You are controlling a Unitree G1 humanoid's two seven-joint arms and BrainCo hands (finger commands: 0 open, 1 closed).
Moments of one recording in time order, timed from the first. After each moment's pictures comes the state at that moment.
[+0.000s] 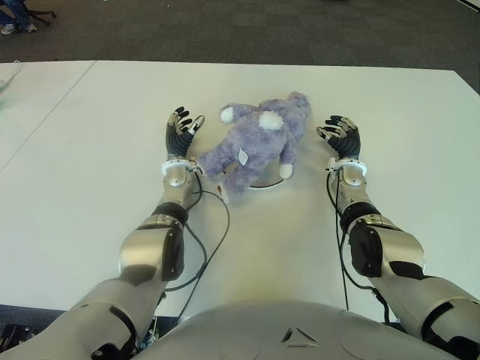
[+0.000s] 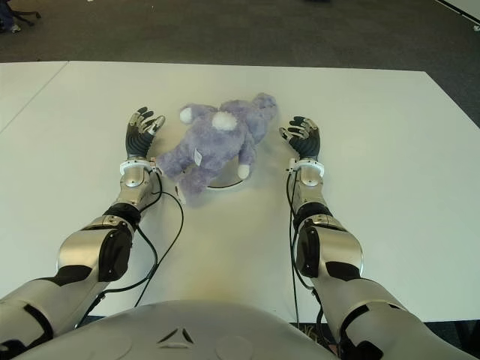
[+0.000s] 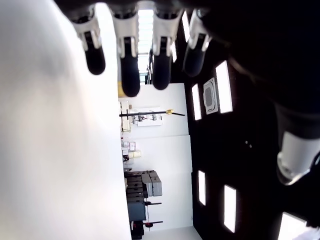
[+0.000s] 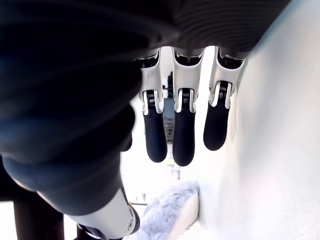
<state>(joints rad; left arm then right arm) -0.60 0.07 0.25 1.25 0.08 -0.60 0.21 -0.64 -0.15 -0.31 1.24 -0.06 -0.53 -0.14</state>
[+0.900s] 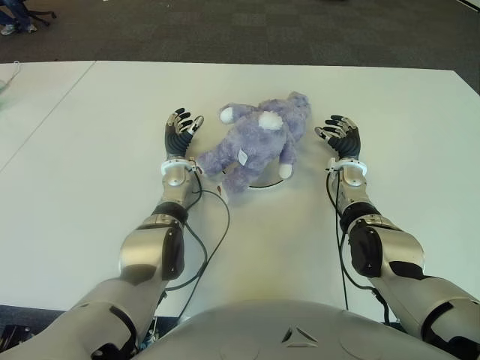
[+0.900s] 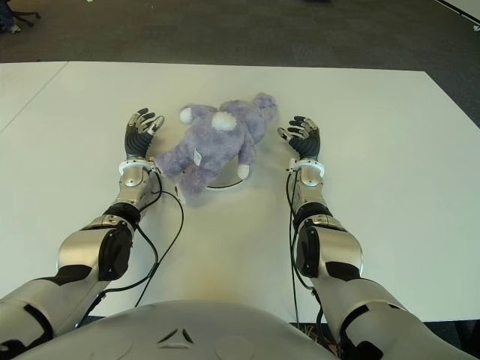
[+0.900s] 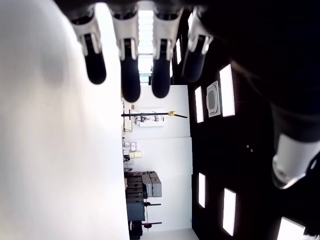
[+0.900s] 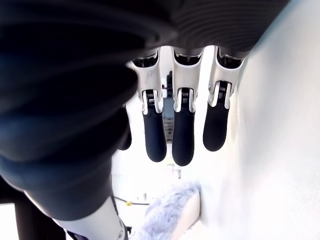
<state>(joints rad) -0.60 0.07 0.27 1.25 0.07 -0.59 0.20 -0.64 -0.15 -0.31 1.24 -0.05 -0.53 -0.13</state>
